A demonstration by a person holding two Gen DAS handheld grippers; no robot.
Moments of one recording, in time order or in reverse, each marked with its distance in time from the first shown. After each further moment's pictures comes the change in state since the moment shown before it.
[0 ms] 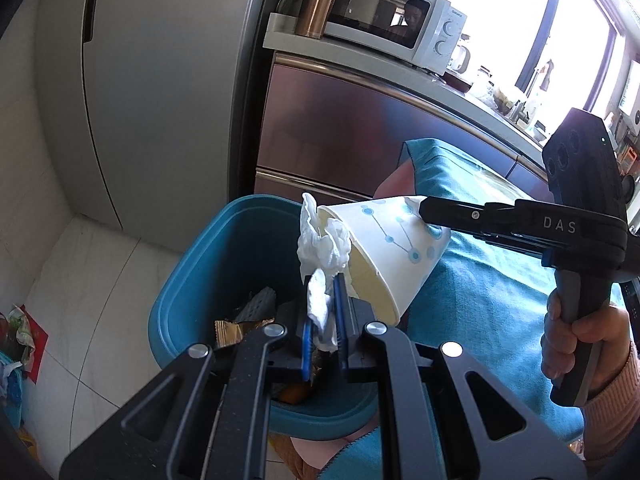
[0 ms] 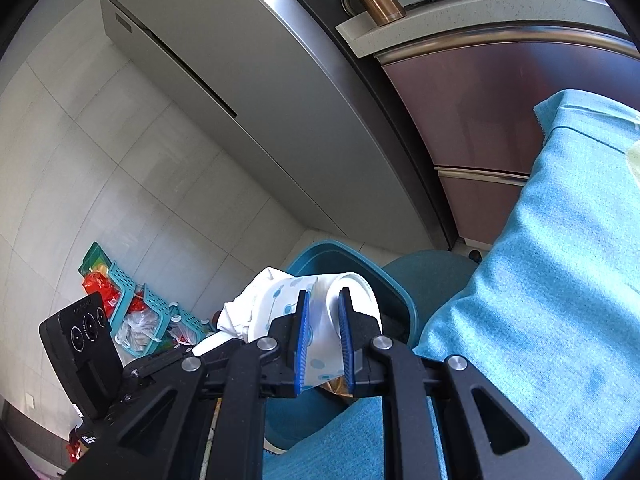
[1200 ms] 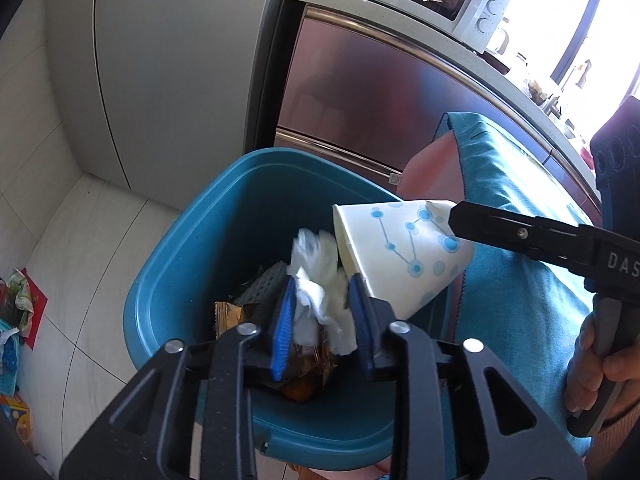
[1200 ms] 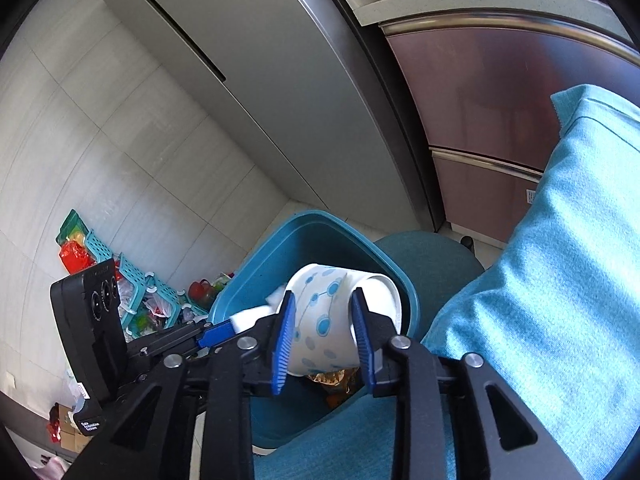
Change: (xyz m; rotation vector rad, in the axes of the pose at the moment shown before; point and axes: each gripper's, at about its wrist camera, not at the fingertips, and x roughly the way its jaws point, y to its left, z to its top) left arm 0.064 0.014 -0.003 -0.086 0.118 0.053; right arm 0.032 0.009 -0.007 -0.072 0.099 -0.075
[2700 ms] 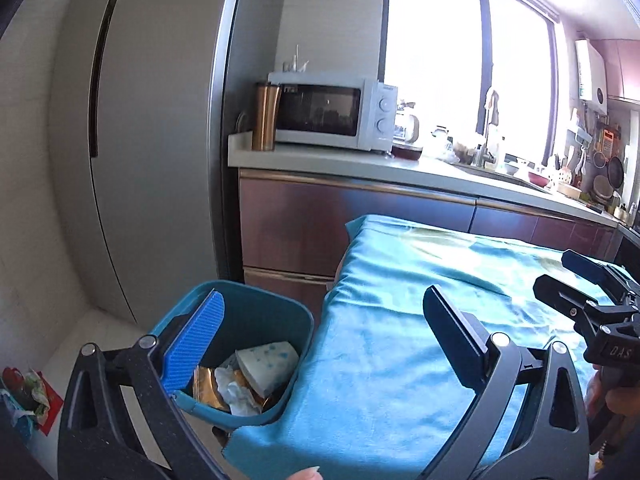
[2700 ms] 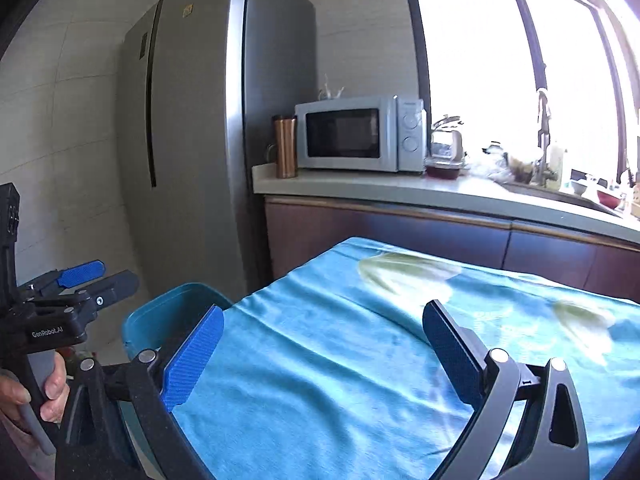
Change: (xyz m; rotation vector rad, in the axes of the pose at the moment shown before) left arm -0.155 -0.130 -0.078 0.256 -0.536 -0.003; right arm -0.224 0.006 -0.162 -0.198 -0.638 -0.571
